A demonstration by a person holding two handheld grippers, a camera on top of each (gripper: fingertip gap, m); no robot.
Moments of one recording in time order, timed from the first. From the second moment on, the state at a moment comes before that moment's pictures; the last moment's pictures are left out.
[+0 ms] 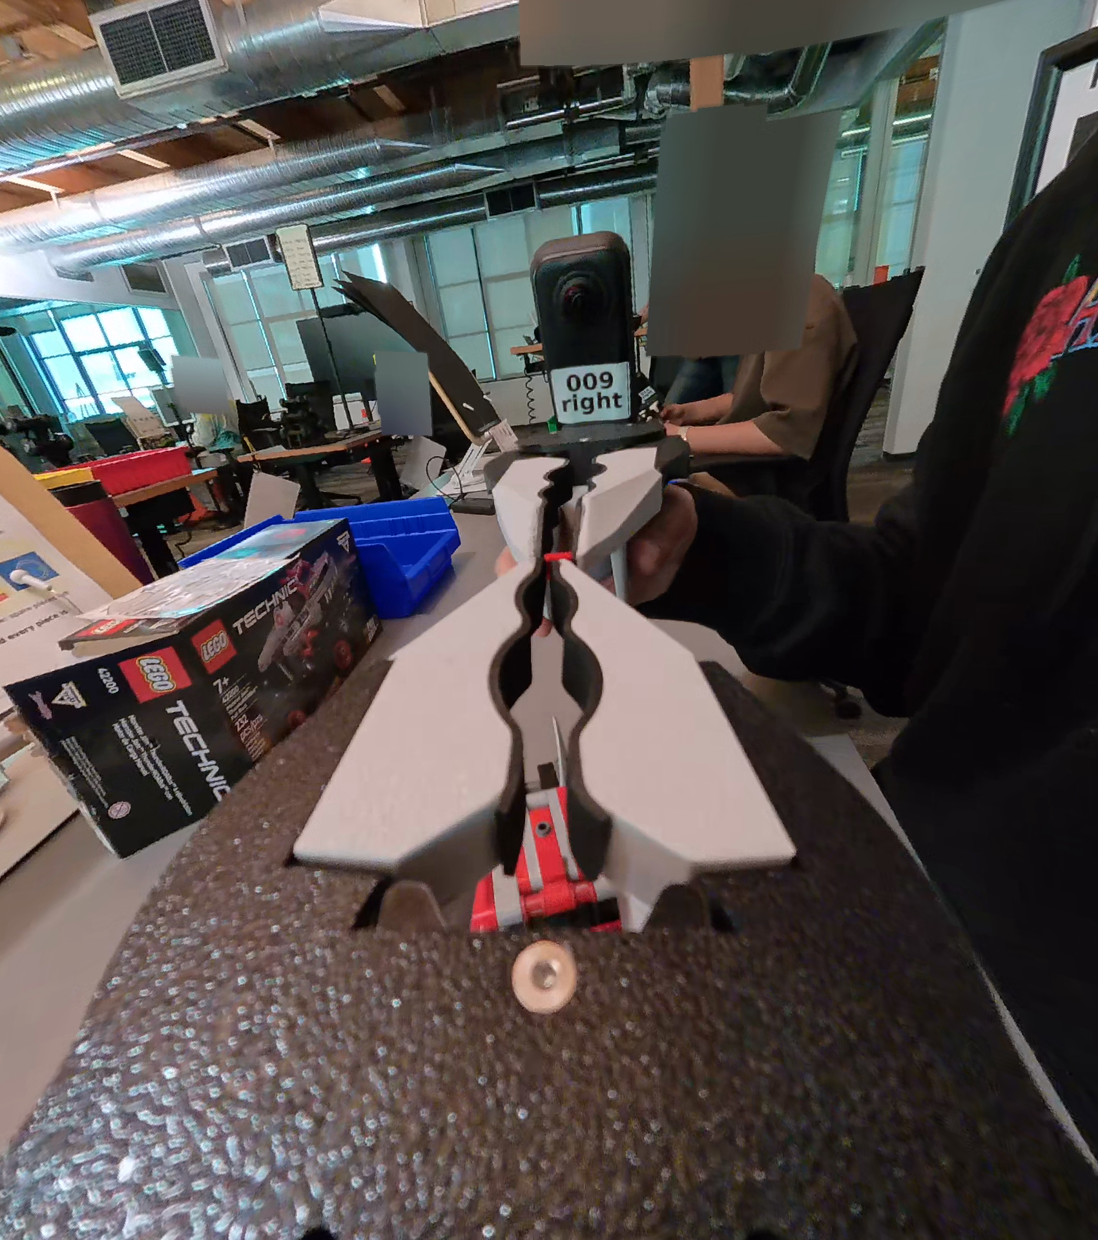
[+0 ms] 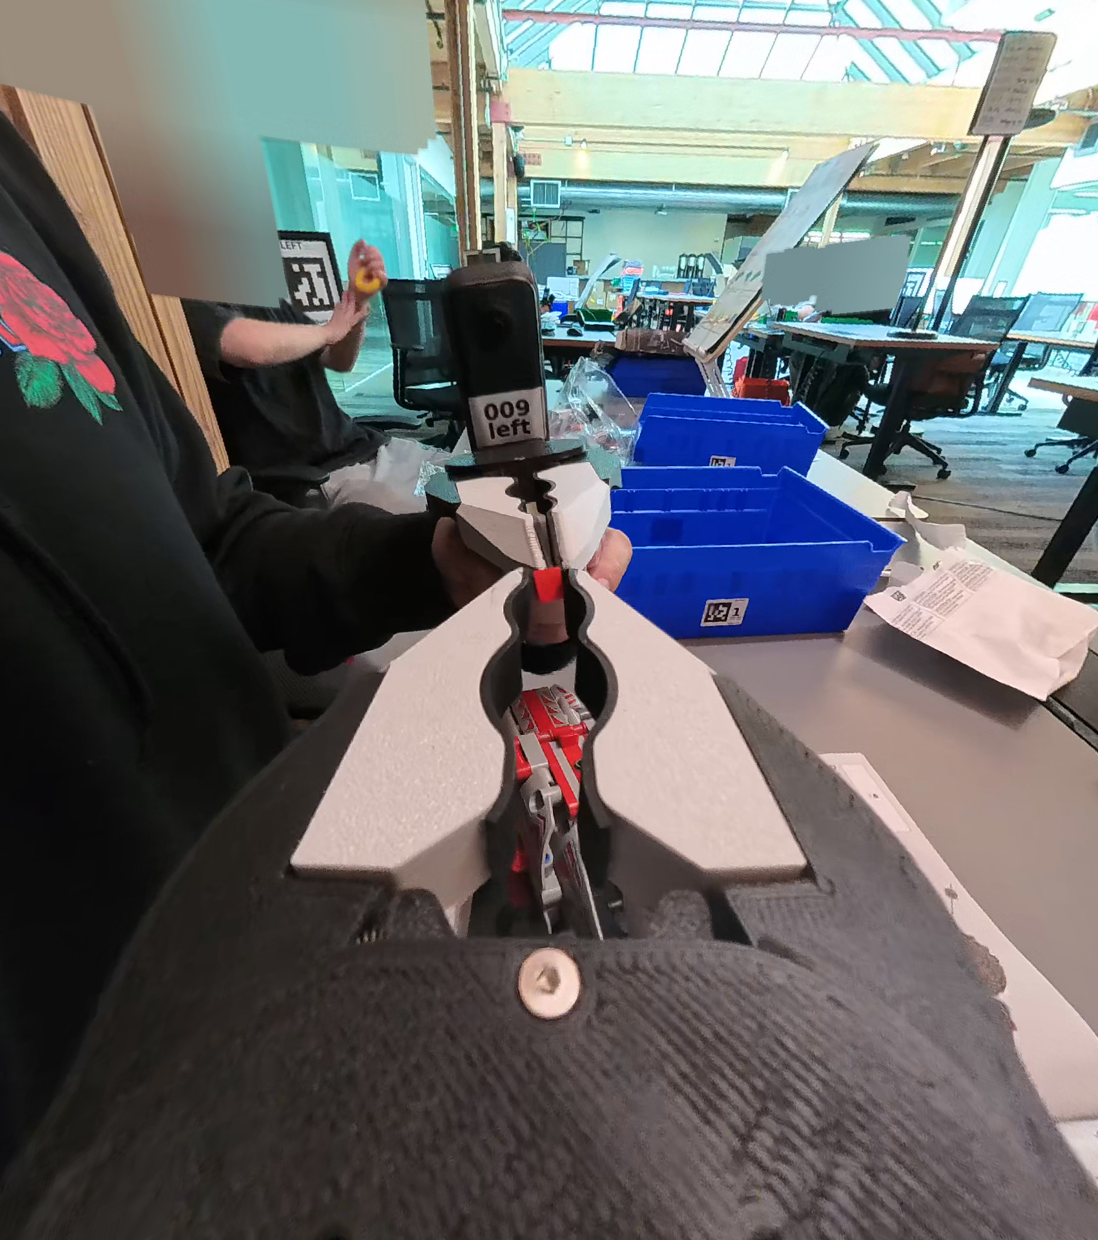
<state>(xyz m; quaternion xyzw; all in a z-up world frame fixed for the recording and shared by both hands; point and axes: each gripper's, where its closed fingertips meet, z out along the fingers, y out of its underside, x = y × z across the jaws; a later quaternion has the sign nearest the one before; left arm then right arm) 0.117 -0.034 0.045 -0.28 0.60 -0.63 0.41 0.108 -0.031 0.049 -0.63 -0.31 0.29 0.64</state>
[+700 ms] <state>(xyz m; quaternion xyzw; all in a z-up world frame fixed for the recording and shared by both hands) 0.114 -0.023 0.031 -0.30 0.62 -0.60 0.42 0.107 -0.021 0.030 -0.68 -0.34 0.24 0.60</state>
